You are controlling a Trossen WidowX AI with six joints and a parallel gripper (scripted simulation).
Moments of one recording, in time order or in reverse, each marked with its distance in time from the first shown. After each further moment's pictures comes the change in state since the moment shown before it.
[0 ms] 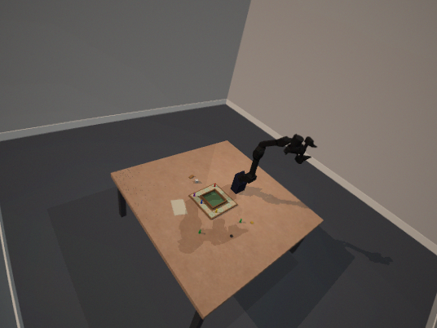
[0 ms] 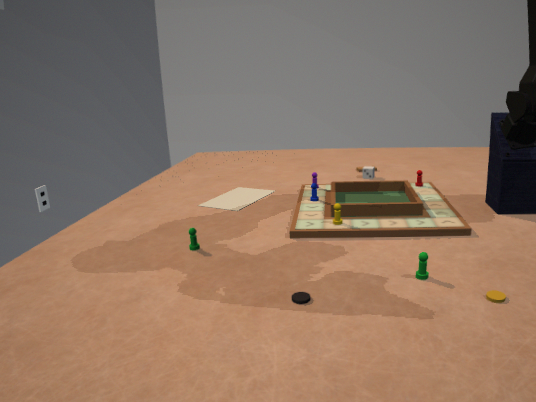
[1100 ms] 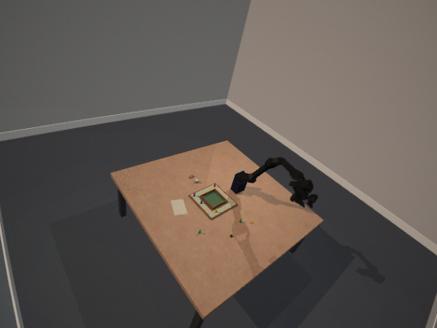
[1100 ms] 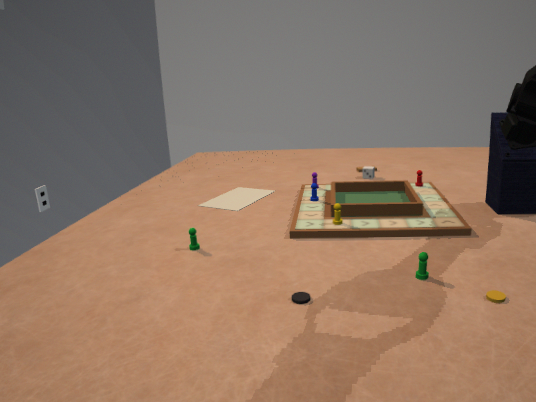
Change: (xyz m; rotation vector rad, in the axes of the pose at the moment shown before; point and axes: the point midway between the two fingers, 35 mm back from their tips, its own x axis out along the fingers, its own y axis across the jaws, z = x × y) arm 0.008 0.275 -0.210 0.659 0.661 0.561
